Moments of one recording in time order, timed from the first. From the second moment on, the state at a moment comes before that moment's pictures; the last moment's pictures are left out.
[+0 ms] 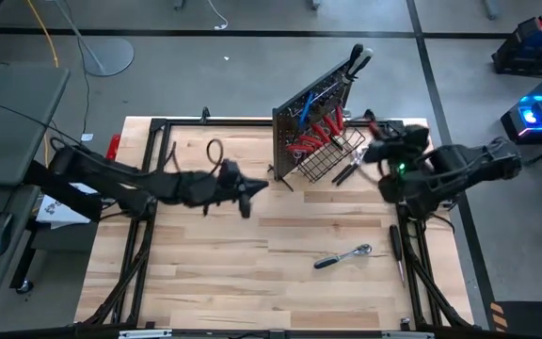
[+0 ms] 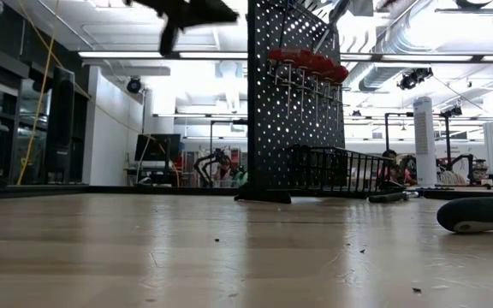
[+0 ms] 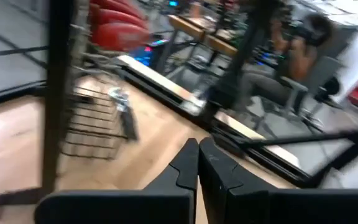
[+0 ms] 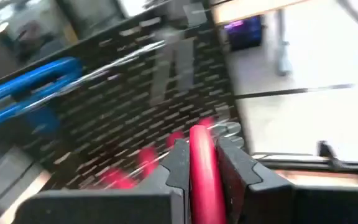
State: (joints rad) left arm -0.18 1.29 0.84 0.25 -0.47 -0.53; right arm 0.34 1.16 1.44 -1.51 1.27 1.57
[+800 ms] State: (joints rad) left arm 0.18 1.26 0.96 0.15 -0.58 -0.23; right arm -0.28 0.52 0.74 -0.14 0.85 0.42
